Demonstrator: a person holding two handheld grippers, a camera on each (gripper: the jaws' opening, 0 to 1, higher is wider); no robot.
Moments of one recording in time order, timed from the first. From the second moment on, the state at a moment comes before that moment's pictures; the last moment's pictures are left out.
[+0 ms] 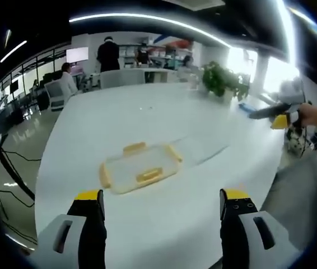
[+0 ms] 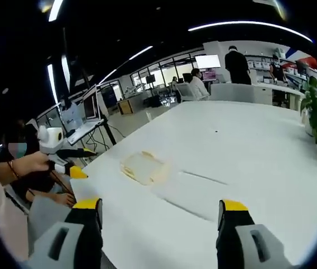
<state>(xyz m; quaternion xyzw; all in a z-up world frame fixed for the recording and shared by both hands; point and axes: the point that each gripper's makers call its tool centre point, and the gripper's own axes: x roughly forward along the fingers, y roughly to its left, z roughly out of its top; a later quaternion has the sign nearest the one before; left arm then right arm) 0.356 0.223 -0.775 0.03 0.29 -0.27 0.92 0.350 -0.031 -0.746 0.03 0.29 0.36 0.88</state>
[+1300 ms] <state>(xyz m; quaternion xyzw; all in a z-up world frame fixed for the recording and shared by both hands) 0.414 0.251 -0.788 0.15 0.32 -0.36 0.87 0.391 0.051 -0.785 -0.21 0.32 0.54 0.75</state>
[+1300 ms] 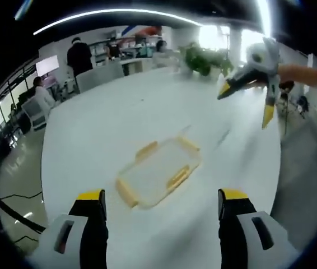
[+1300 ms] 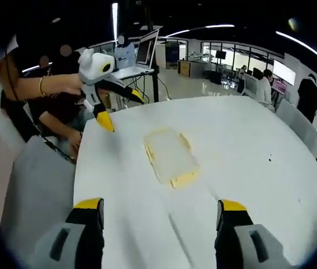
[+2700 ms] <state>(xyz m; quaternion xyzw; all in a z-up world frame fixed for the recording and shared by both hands) 0.452 0.261 -0.845 0.37 0.36 -0.47 0.72 0.430 0.105 -0.829 -0.28 0.32 0.62 0.66</state>
